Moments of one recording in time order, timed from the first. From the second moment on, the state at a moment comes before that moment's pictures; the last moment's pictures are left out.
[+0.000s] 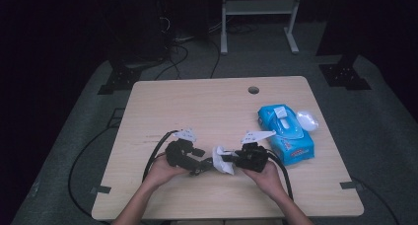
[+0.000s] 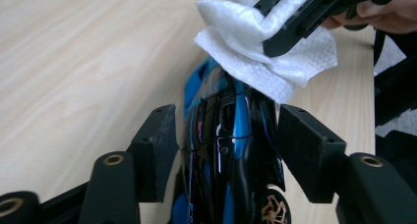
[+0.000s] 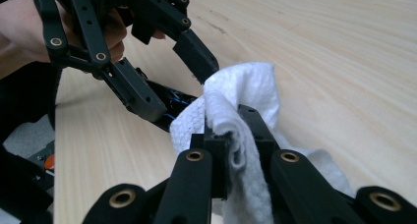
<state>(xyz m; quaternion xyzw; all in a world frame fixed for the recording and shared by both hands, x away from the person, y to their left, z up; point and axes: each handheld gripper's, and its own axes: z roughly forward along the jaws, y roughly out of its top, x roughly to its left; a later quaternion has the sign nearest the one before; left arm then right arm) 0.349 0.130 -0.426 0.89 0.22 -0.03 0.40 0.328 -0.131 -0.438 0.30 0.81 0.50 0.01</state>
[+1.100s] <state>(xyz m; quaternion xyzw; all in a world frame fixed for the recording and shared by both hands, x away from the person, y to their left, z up) 0.319 0.093 -0.452 0.92 0.18 0.03 0.34 0.277 -0.201 -0.405 0.30 0.81 0.50 0.07</state>
